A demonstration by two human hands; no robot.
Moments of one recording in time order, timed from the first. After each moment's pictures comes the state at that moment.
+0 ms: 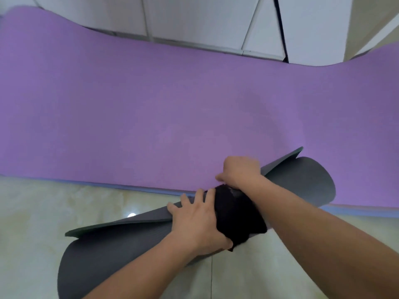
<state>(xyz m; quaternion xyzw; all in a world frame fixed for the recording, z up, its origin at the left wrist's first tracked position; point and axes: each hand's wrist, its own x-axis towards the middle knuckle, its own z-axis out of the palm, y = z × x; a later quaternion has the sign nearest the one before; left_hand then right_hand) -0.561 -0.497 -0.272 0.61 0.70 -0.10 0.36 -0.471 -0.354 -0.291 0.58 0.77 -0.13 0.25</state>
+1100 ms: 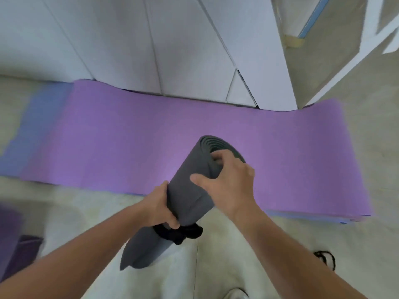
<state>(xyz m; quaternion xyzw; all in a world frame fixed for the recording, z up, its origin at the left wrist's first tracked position) -0.656 -0.510 0.025 0.41 0.69 0.09 0.59 -0.470 -0.433 0.119 0.62 0.71 -0.32 -0.14</state>
